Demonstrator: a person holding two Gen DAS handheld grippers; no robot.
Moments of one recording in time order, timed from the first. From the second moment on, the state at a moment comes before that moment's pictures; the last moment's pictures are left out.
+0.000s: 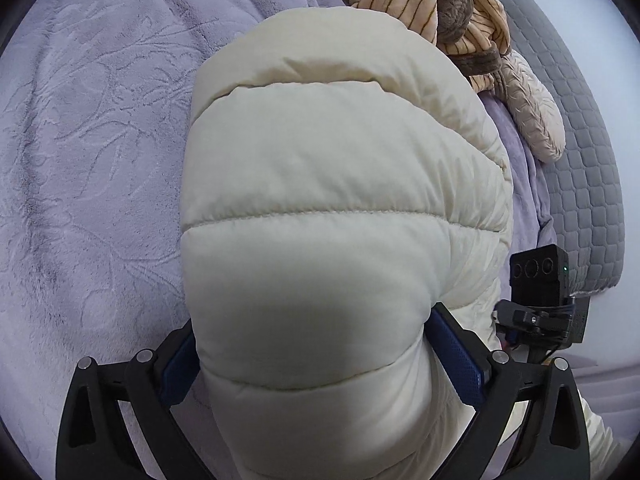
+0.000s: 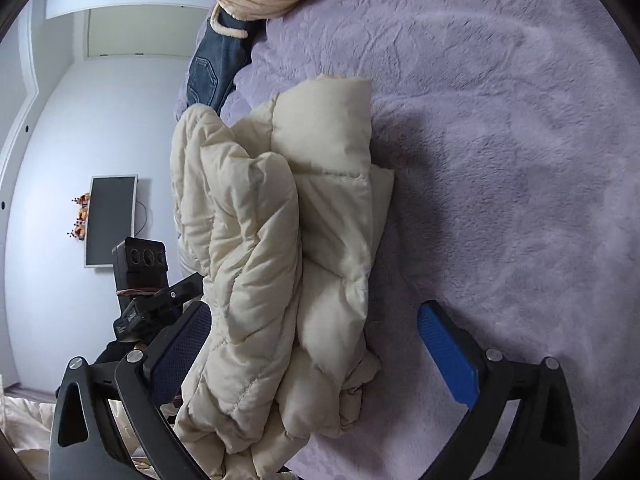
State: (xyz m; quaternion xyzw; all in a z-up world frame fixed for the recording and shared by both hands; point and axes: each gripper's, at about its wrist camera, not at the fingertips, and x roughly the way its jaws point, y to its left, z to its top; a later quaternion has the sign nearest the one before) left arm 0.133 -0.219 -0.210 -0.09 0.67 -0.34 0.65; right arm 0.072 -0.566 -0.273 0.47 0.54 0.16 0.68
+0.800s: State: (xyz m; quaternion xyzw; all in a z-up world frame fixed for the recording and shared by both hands) left arm 0.122 -0.227 -0.202 -0.07 0.65 -0.32 0.68; right arm 0.075 -0.533 -0.263 0.49 0.54 0.16 0.66
